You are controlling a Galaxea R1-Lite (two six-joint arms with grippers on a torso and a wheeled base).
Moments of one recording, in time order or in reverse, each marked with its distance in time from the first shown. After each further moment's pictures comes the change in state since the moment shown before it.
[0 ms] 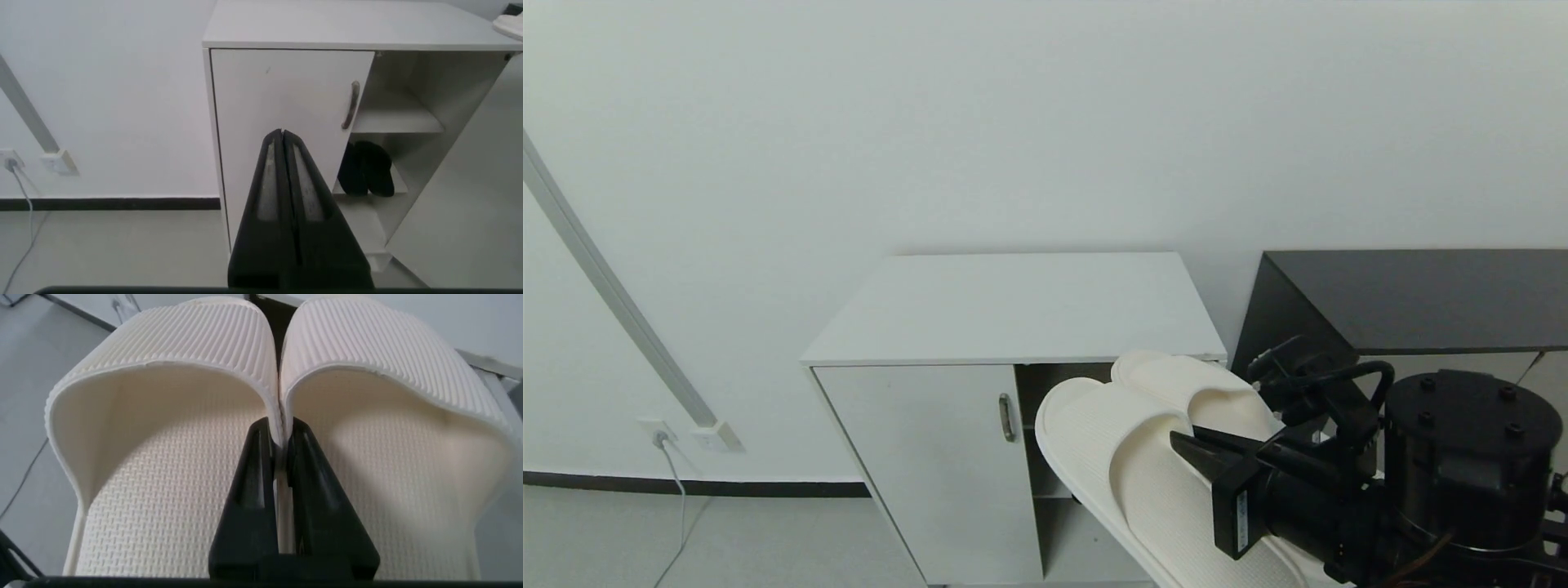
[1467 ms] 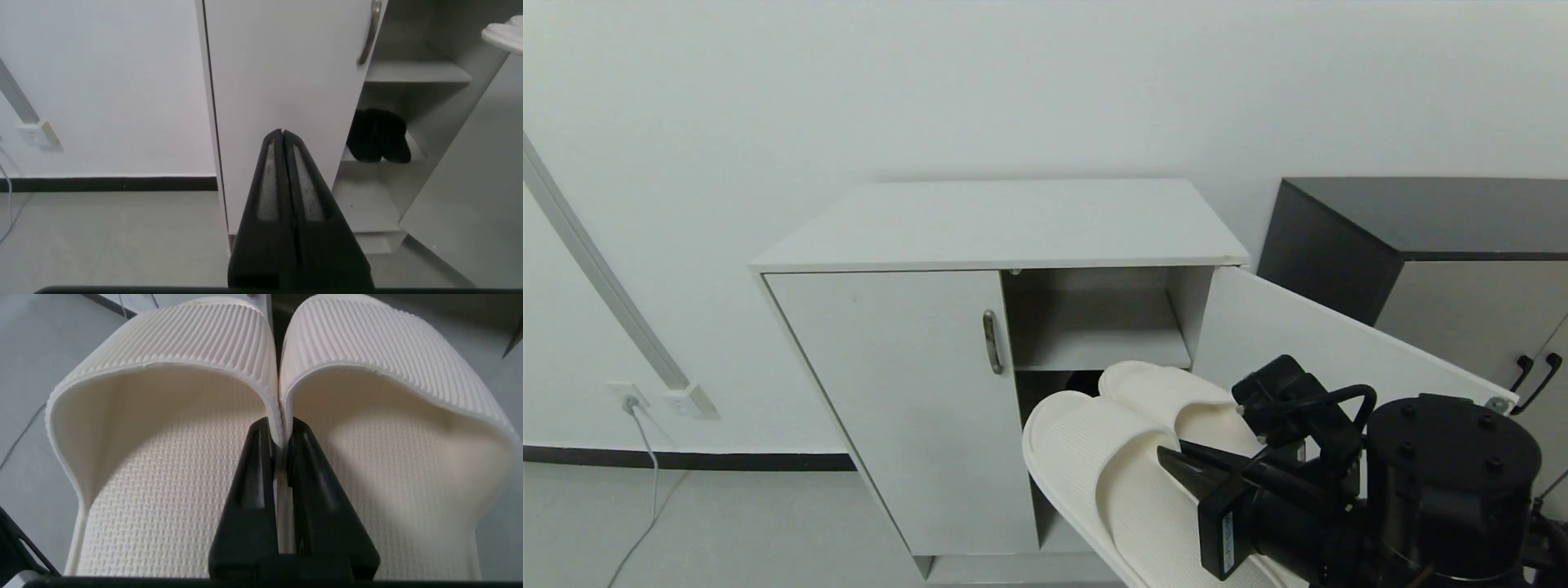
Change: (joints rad) left arm 0.001 0.000 0.000 0.000 -0.003 0.001; right arm 0.040 0.041 0.031 -0.073 -0.010 0.000
